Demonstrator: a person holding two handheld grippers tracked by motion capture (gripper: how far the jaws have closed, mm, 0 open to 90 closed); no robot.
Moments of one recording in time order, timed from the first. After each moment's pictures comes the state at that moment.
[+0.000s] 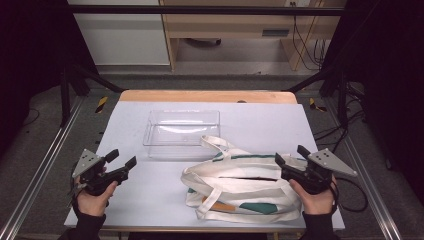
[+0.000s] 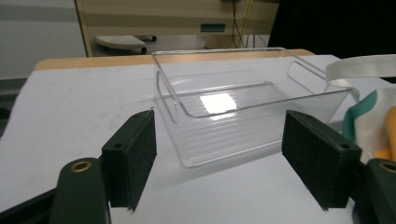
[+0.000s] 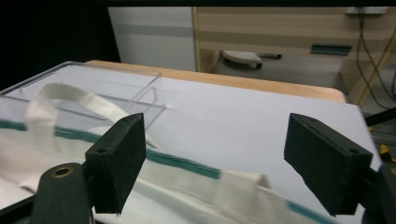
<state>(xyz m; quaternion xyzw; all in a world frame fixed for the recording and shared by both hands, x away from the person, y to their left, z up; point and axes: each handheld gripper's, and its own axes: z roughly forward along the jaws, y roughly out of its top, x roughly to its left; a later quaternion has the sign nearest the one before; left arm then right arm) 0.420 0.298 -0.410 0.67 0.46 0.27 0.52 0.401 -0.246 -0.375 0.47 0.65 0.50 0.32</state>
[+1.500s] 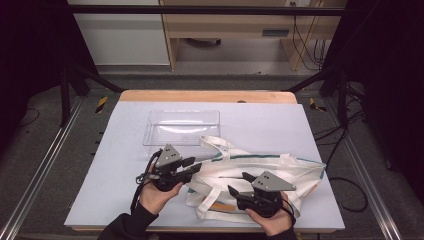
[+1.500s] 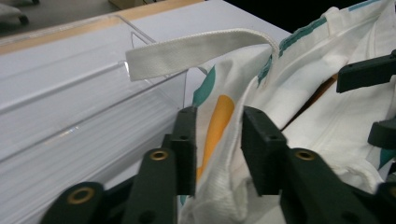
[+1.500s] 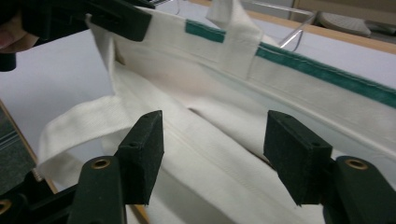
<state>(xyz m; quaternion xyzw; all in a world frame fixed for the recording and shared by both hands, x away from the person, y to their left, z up) 0.433 0.136 -0.391 0.80 0.34 0.14 0.48 0.372 -0.145 -0.414 0.36 0.77 0.49 0.21</state>
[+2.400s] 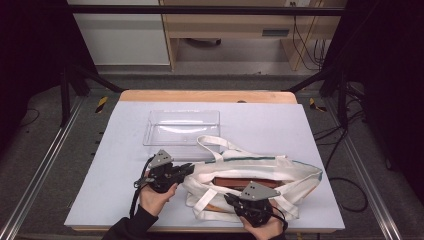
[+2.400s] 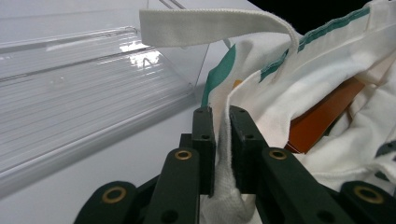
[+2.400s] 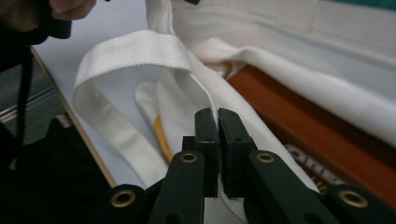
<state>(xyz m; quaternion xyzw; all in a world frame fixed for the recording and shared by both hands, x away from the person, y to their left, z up) 0.441 0.154 -0.432 0.77 0.39 0.10 0.50 0.362 -0.128 -0.442 0.34 0.82 0.45 0.14</state>
